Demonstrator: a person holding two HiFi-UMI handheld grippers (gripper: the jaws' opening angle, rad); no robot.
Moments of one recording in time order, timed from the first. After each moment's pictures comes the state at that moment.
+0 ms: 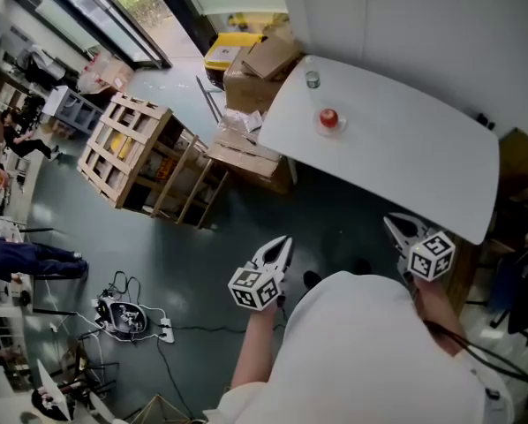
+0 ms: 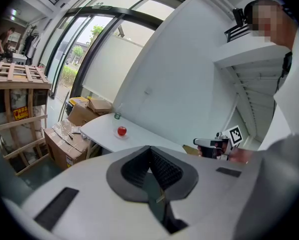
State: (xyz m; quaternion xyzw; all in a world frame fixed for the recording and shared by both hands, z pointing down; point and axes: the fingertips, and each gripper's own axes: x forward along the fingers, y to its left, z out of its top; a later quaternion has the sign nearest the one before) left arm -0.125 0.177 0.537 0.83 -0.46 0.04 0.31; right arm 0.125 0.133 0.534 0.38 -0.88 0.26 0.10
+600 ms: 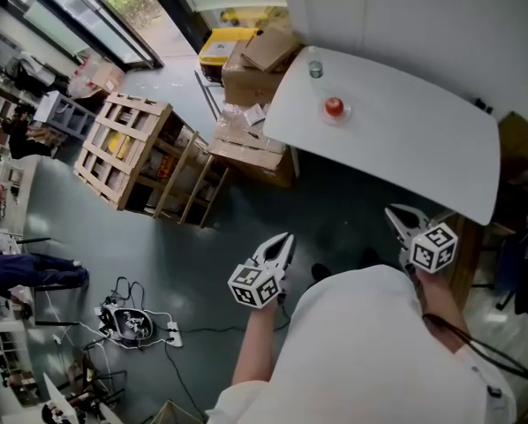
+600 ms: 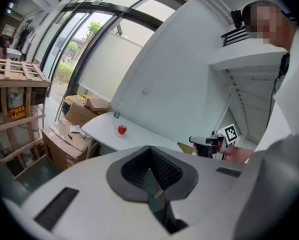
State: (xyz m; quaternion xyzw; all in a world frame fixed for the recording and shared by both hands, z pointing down) left arm -0.176 0.196 0.541 0.85 -0.42 0.04 0.31; right arm 0.075 0.152 0.534 0.41 -0.87 0.26 0.10
